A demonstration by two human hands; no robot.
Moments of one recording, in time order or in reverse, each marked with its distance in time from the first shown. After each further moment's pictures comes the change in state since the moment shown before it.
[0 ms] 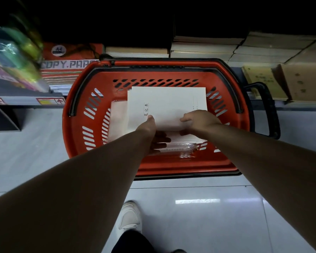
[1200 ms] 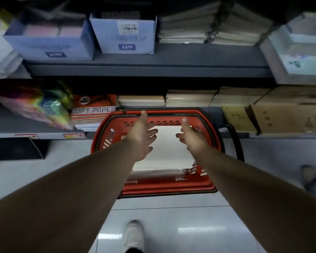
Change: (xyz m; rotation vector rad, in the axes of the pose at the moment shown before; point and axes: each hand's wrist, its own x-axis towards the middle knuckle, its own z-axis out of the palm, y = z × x) left_hand -0.150 0.089 -0.015 -0.196 -0.122 0.307; right_hand -0.096 -0.080 -0.095 0.973 0.217 0.253
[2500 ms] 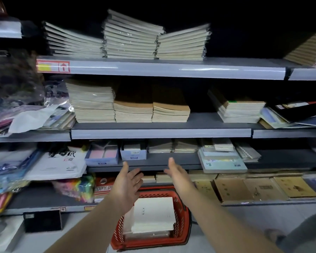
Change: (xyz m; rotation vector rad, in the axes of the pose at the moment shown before) left_hand -0.376 0.121 0.074 -0.093 -0.127 0.307; right_hand -0.331 -0.204 -0.131 0.042 0.038 -0.337
